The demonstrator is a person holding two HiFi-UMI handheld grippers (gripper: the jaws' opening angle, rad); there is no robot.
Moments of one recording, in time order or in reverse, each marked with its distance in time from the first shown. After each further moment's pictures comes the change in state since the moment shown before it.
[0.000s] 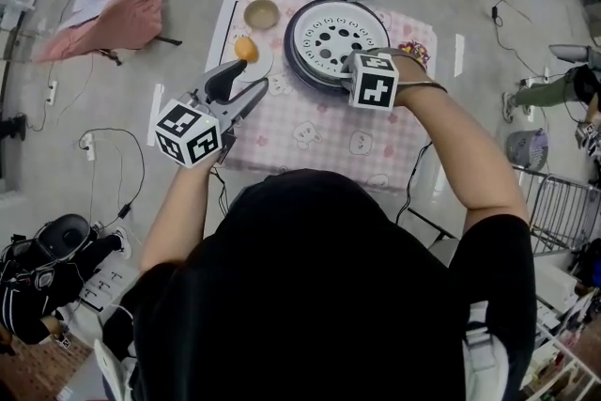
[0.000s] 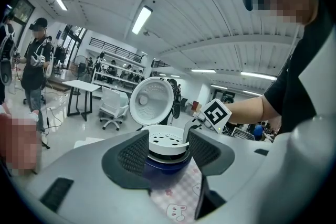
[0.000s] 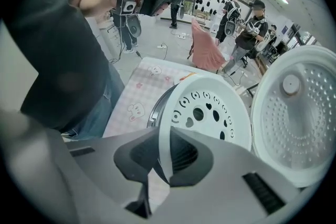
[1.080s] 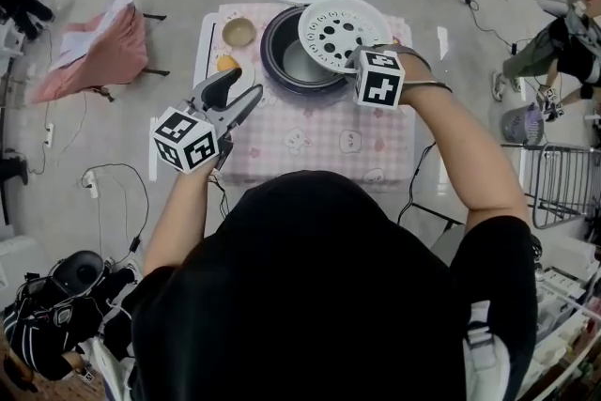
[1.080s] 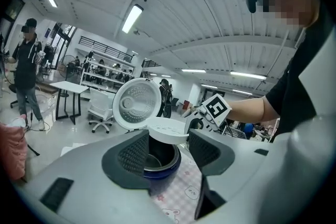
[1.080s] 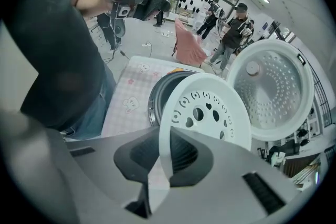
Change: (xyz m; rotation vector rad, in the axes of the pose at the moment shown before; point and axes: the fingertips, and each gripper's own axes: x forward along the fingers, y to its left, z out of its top) left arm 0.020 -0.036 0.013 0.037 0.005 -0.097; right arm -0.055 0.005 -0.049 0.117 0.022 -0.143
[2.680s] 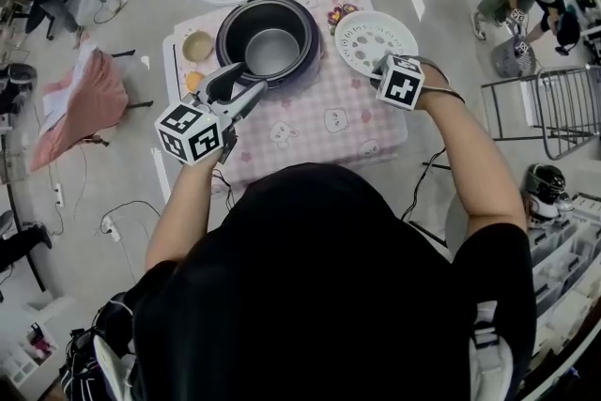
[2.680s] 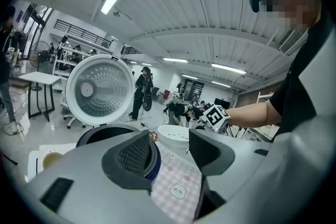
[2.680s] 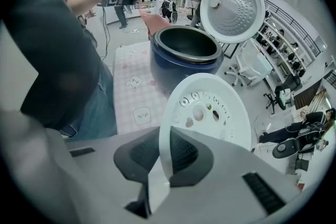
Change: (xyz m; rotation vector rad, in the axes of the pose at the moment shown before) left arm 0.086 -0.062 -0.020 0.047 0.129 -0.236; right arm 0.006 0.093 -0.168 0.446 0.091 0.013
